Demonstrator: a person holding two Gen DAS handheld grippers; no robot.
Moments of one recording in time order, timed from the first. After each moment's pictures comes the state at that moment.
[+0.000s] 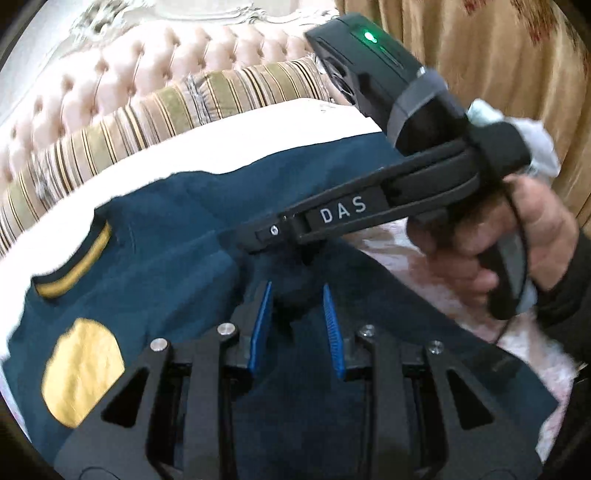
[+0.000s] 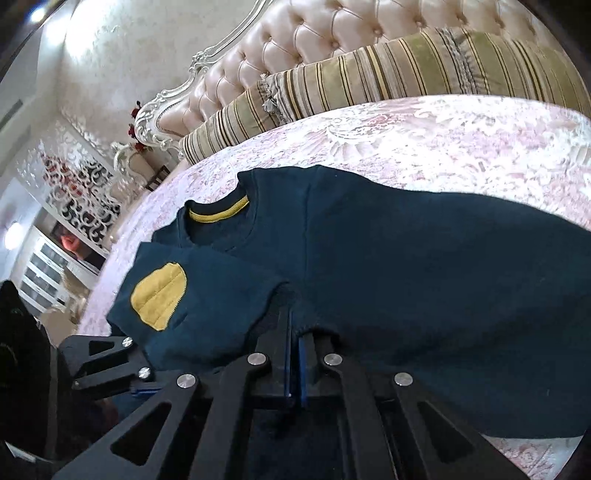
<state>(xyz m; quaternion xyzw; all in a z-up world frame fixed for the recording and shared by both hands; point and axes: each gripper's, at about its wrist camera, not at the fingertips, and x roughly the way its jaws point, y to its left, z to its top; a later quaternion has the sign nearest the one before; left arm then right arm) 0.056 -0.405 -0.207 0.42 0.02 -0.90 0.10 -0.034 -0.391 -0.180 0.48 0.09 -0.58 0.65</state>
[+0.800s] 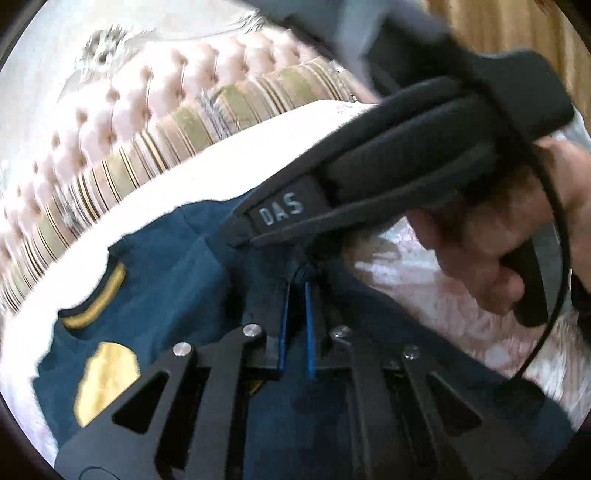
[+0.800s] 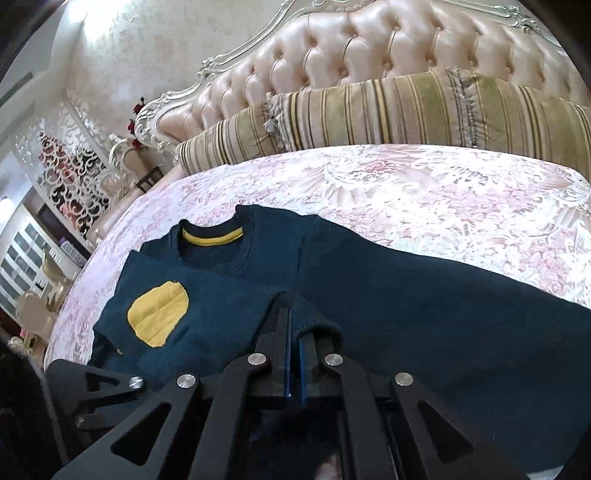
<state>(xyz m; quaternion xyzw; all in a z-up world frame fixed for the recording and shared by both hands) 0.031 -0.386 -0.200 0.41 0.01 -0.90 0.15 -0.036 -0.399 -0.154 0.42 0.13 -0.62 0.65</state>
